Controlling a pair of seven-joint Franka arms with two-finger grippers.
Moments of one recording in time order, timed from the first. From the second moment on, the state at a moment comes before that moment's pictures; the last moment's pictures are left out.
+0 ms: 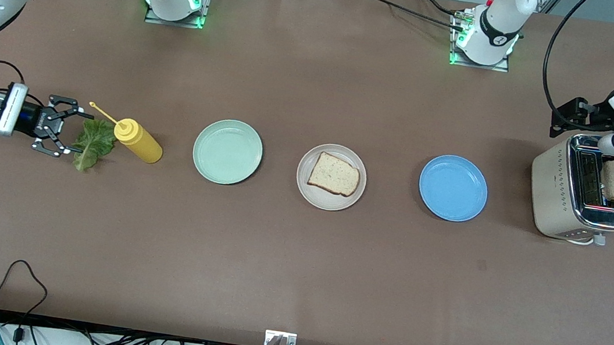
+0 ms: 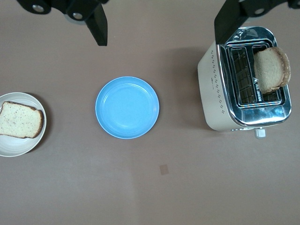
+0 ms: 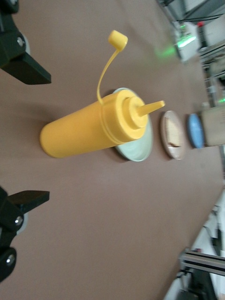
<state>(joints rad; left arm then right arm) -0.09 0.00 0.01 -1.59 0.02 1.55 0.00 0.38 0.81 -1.02 -1.81 1.29 1.32 -2.47</state>
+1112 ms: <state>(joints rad) -0.08 0.00 0.01 -1.59 0.02 1.55 0.00 0.92 0.86 -1.26 -2.06 1.02 1.97 -1.78</state>
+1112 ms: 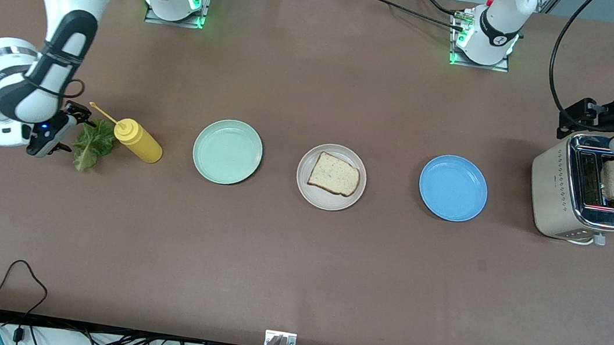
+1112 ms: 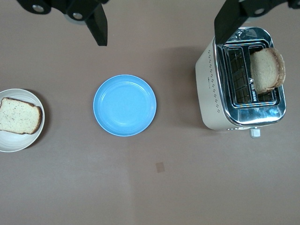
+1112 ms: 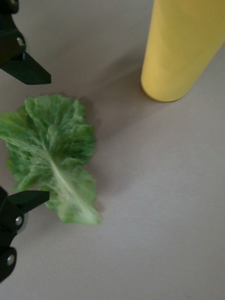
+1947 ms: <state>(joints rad) -0.08 0.00 0.01 -1.59 0.02 1.55 0.00 0.86 0.87 -1.08 -2.11 1.03 2.18 -1.69</state>
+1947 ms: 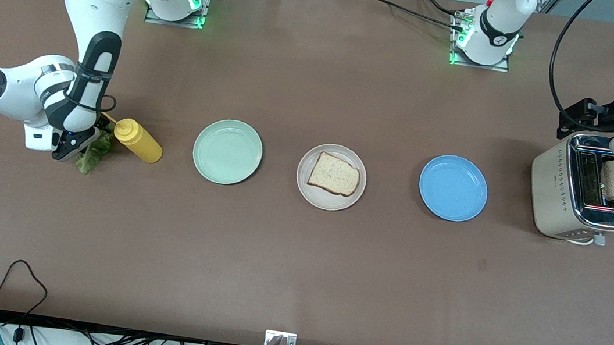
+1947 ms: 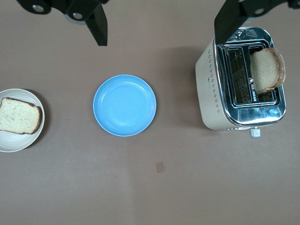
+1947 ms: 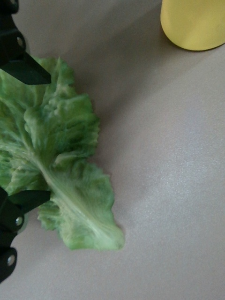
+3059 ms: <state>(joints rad) -0.08 0.00 0.01 -1.59 0.02 1.54 0.00 0.84 0.86 -1.09 -2.08 1.03 2.18 -1.69</state>
